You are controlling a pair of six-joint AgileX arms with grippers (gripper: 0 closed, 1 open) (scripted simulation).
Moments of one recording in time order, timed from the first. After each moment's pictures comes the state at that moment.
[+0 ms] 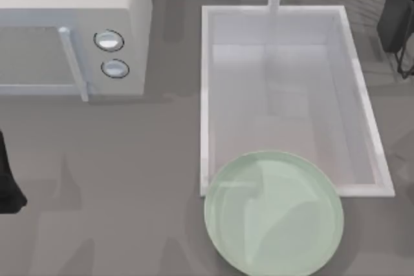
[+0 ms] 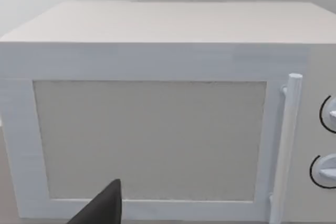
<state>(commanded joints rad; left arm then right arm) 0.00 0.00 0.00 0.00 0.00 0.00 -0.14 1.82 0.87 -0.63 0.00 -0.78</state>
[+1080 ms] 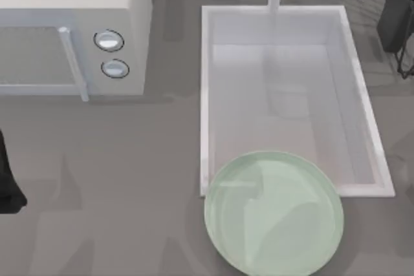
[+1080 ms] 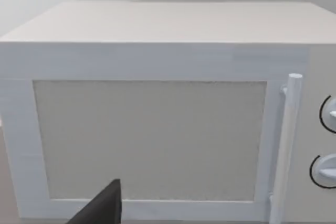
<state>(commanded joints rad) 0.00 0.00 0.00 0.00 0.00 0.00 -0.14 1.82 0.87 -0.63 0.00 -0.78</state>
